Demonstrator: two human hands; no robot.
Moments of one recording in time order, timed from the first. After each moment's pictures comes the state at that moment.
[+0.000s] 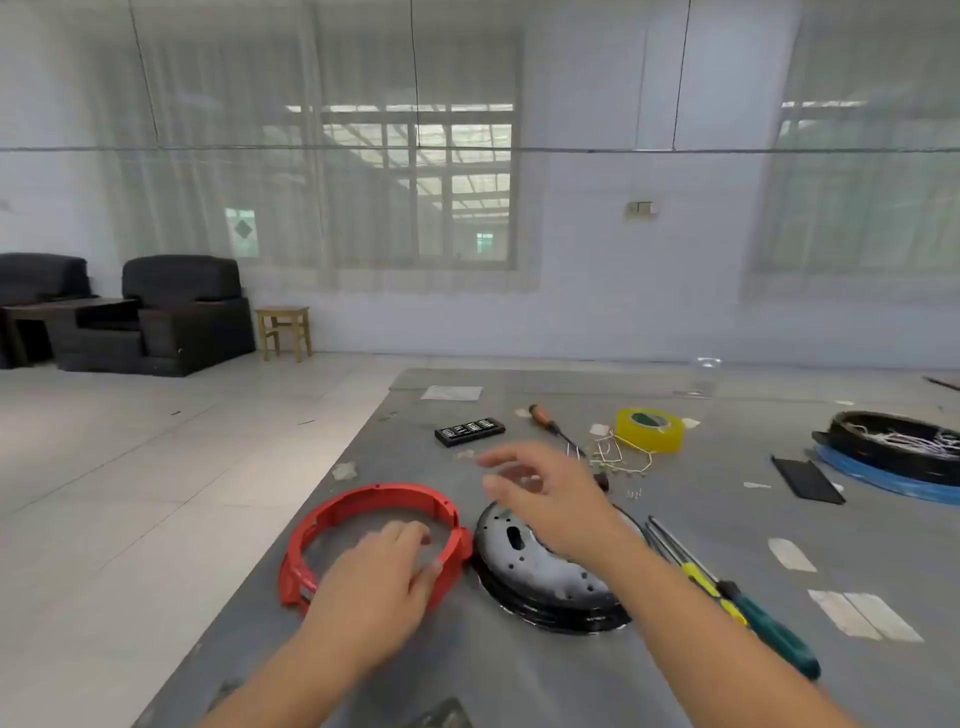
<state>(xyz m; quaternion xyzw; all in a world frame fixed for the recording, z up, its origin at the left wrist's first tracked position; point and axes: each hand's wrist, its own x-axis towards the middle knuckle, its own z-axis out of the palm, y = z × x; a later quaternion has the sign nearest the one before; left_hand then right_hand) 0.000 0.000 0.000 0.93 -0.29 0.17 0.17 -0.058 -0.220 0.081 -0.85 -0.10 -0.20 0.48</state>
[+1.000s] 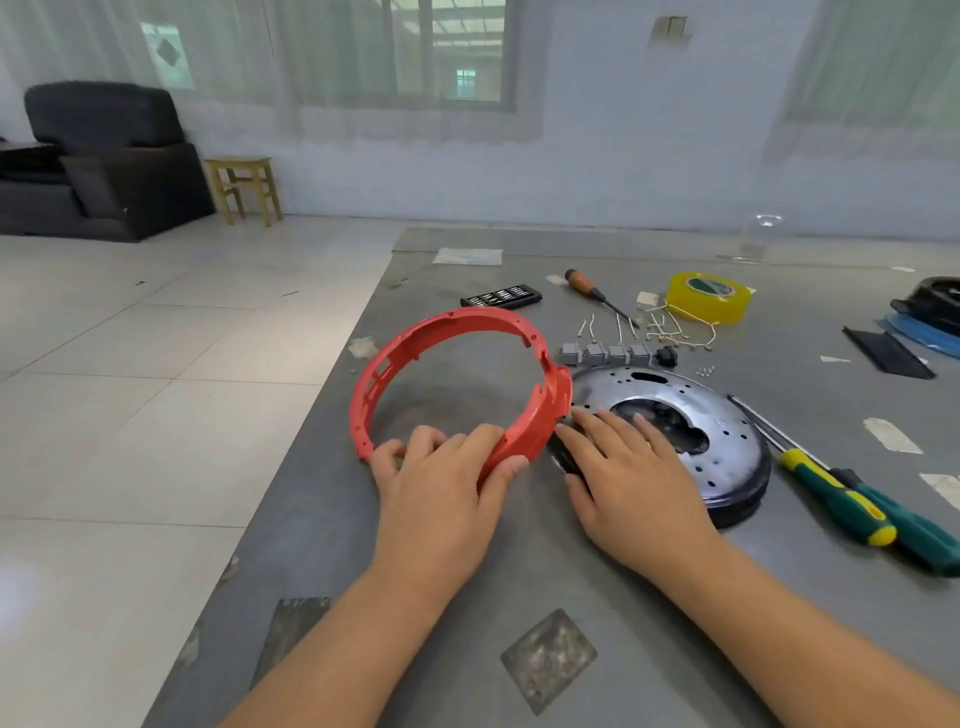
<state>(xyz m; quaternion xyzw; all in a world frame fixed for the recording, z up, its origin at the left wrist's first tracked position) 0.025 0.005 -0.042 0.90 -0.27 0.21 0.26 -0.031 -0.200 -0.039 -0.98 0.03 -0.18 -0.06</state>
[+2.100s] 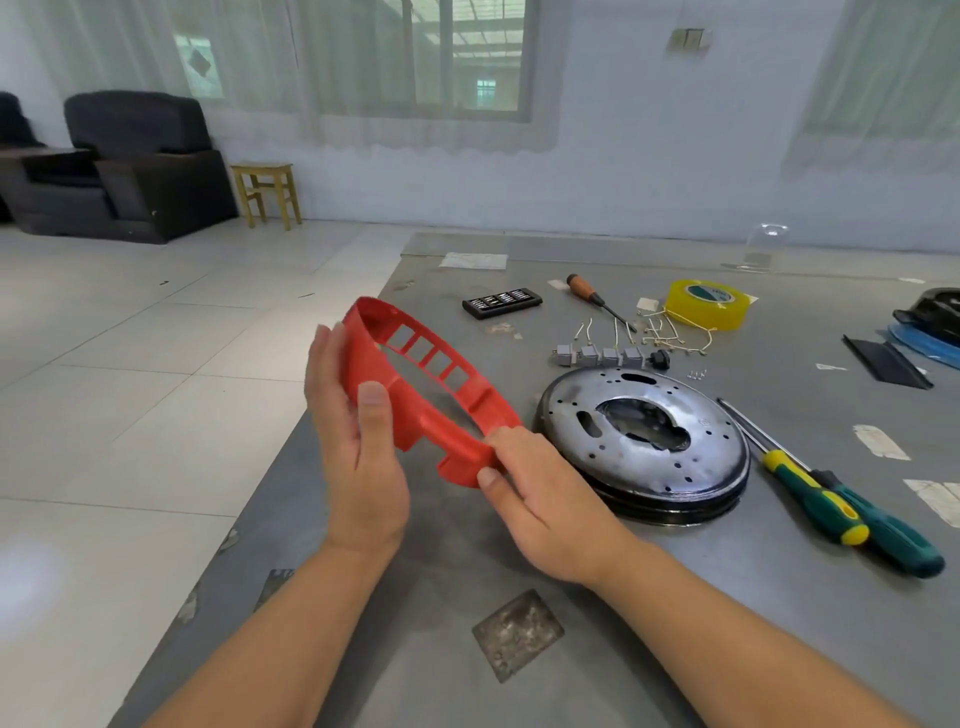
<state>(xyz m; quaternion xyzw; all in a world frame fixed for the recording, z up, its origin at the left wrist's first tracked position) 0.029 0.019 -0.027 0.64 -0.18 0.30 0.69 -0.033 -0.152 -0.031 -0.90 -0.23 -0.22 0.28</state>
